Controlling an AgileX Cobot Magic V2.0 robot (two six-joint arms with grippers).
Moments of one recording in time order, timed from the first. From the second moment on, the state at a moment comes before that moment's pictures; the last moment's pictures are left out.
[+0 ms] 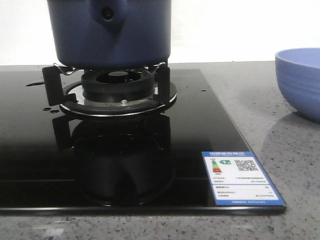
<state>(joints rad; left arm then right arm) 0.00 0.00 0.00 0.00 0.34 0.11 -0.10 -0.01 0.01 -0.02 0.33 -0.01</state>
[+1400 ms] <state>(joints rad) 0.00 0.00 -0.02 -1.03 -0.16 0.08 -0.10 -0.01 -0.08 0.43 0.13 0.00</state>
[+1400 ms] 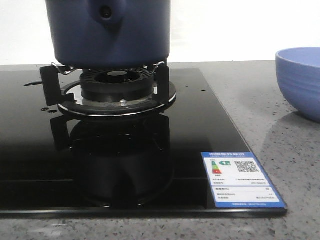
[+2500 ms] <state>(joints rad) -0.37 0.84 -0.72 -1.60 0.57 1.57 -0.05 0.78 -0.76 0.86 1.07 -0.53</state>
